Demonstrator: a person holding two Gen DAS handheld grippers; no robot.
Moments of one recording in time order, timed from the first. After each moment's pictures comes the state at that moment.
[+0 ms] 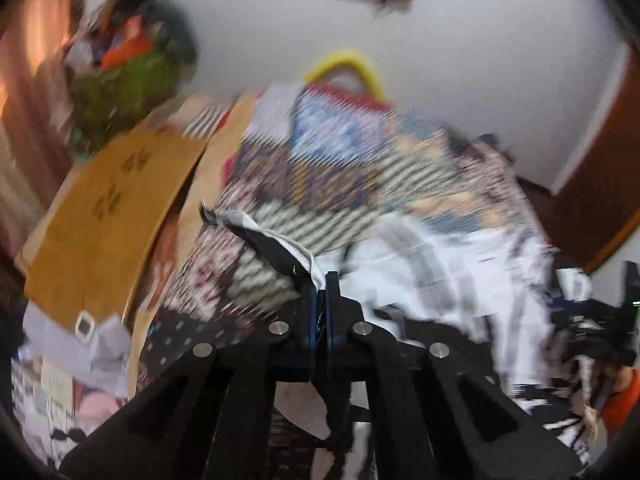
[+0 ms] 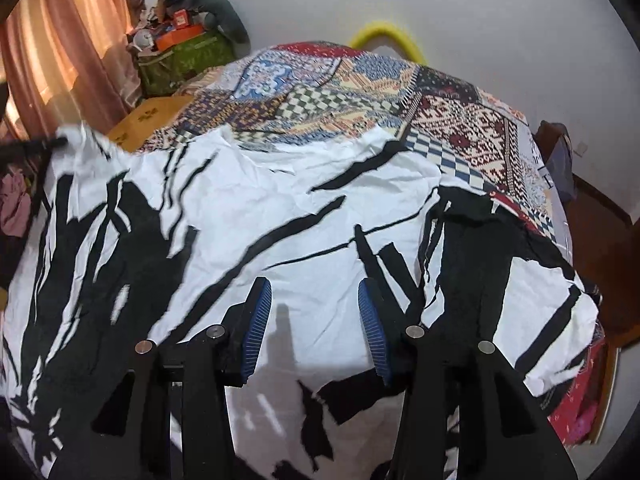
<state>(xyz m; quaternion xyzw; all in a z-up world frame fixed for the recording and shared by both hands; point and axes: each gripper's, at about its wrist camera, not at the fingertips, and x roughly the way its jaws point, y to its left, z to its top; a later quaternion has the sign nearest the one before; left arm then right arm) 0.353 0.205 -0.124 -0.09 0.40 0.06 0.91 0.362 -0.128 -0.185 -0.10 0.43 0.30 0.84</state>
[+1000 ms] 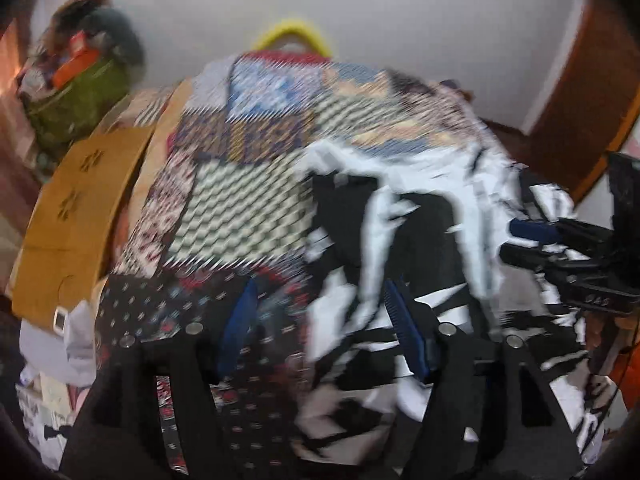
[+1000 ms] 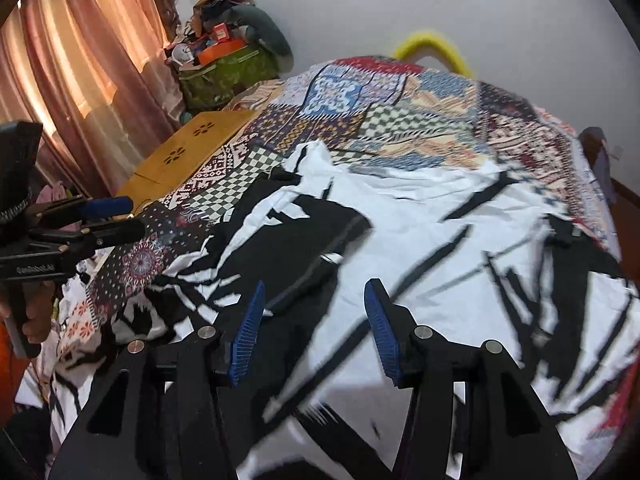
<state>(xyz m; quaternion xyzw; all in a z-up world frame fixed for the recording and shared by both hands) 0.334 0.155 -0.180 -0.05 0.47 0.01 0.88 0.336 -0.054 -0.178 -0.05 0.43 0.37 0.82</state>
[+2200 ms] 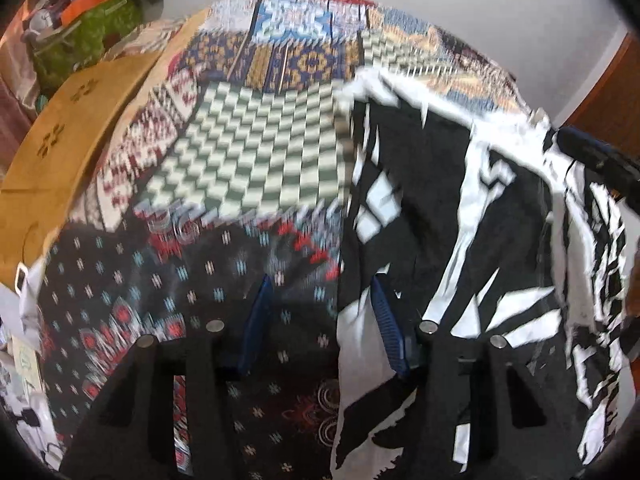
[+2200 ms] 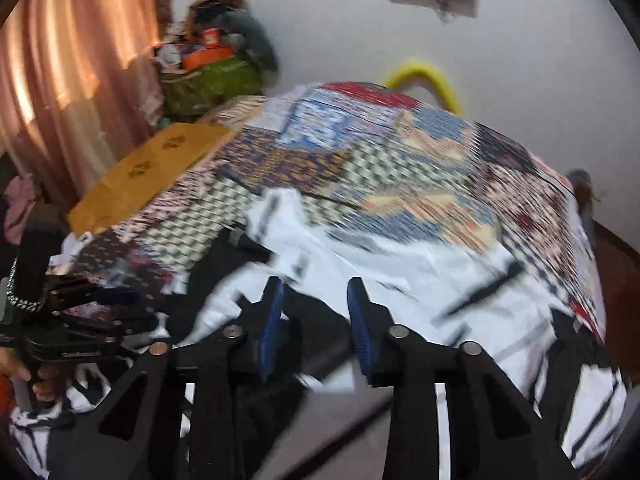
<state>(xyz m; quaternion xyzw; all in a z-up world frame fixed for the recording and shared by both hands) 0.370 0.179 -0.254 -0.09 0.52 0.03 0.85 0.377 -0.009 -0.169 -0.10 0.38 0.34 0.85</state>
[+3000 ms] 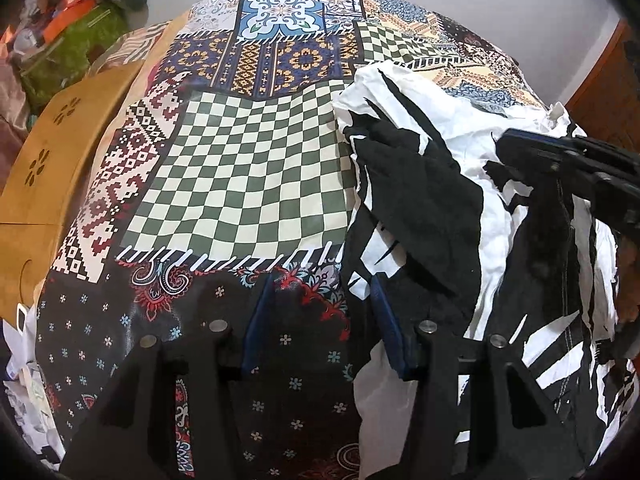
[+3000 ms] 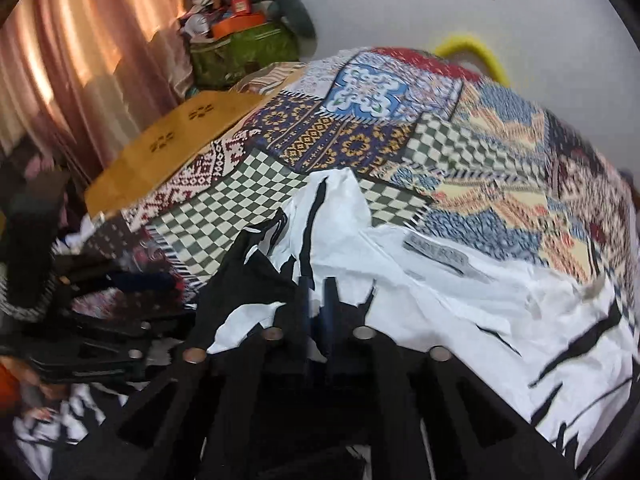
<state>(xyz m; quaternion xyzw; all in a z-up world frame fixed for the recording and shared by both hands) 0.406 0.182 -0.276 -0.06 0.54 0.03 0.84 0.410 0.038 -0.208 -0.10 0.44 0.39 0.80</state>
